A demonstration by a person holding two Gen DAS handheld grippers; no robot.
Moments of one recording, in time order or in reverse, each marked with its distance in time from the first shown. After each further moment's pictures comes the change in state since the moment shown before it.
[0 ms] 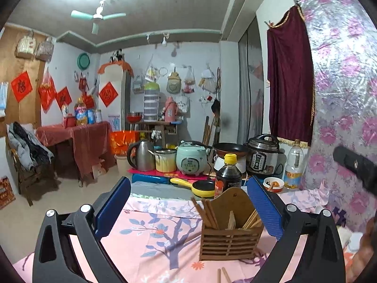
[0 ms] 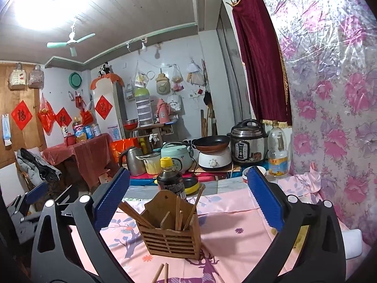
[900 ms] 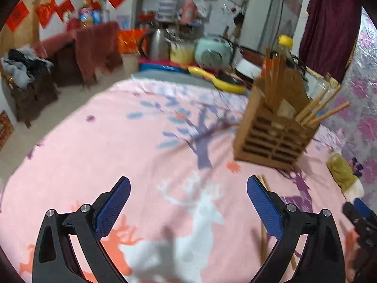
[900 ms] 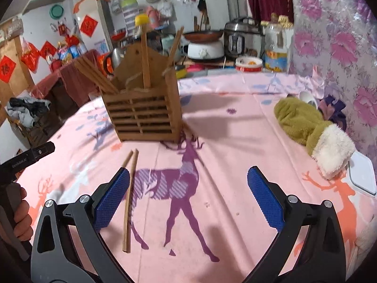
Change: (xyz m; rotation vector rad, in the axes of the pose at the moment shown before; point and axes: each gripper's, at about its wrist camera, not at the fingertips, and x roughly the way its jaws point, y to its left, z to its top) left arm 0.073 0.084 -0.132 -0.163 0.648 -0.012; right arm 0.050 -0.033 -0.156 -0.018 0.618 -0.044
